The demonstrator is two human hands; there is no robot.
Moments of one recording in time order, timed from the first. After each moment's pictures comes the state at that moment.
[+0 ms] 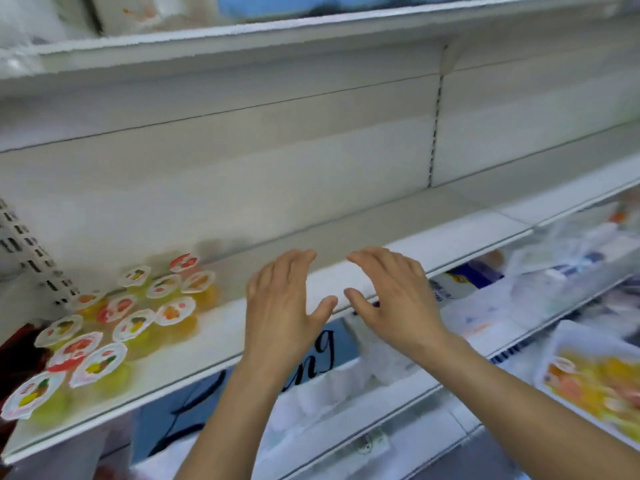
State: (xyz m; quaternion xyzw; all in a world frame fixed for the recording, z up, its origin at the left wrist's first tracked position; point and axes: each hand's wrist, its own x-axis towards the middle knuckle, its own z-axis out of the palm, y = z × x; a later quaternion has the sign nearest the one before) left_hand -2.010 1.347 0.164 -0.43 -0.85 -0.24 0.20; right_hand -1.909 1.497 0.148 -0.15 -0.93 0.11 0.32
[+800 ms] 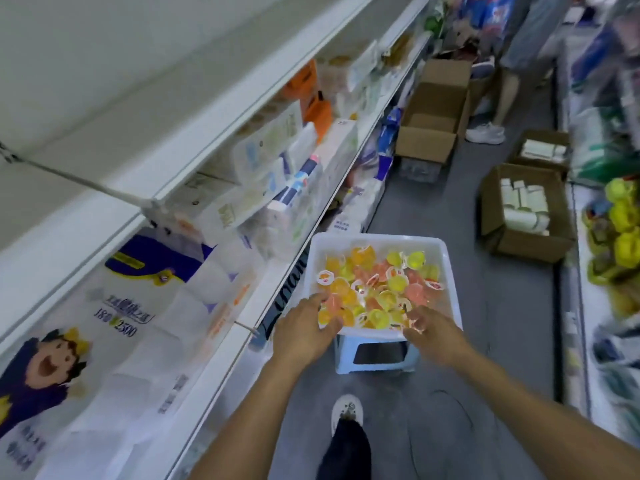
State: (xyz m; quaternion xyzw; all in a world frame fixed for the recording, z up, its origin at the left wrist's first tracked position) left_hand -1.747 1.800 -0.069 -0.60 -0.73 -0.10 -0.31; right_hand -1.507 1.834 -0.103 -0.66 -0.65 0.36 0.02
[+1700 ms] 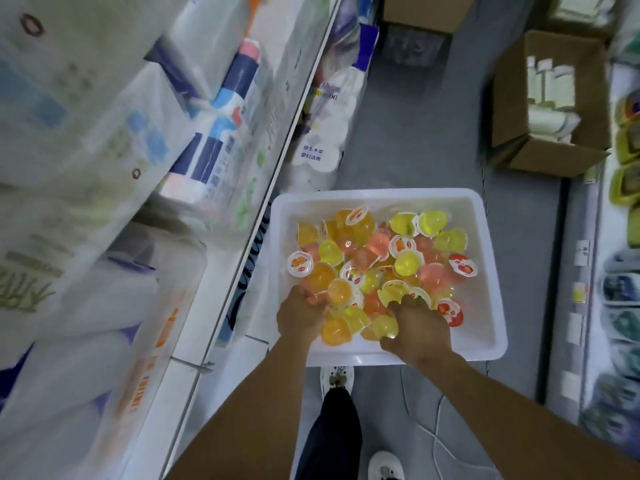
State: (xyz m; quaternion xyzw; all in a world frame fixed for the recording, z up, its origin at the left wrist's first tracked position) left_hand -1.750 1.989 -0.311 -0.41 -0.81 0.00 -0.43; right_hand -1.560 1.970 -0.272 -0.65 -0.68 0.26 -0.22
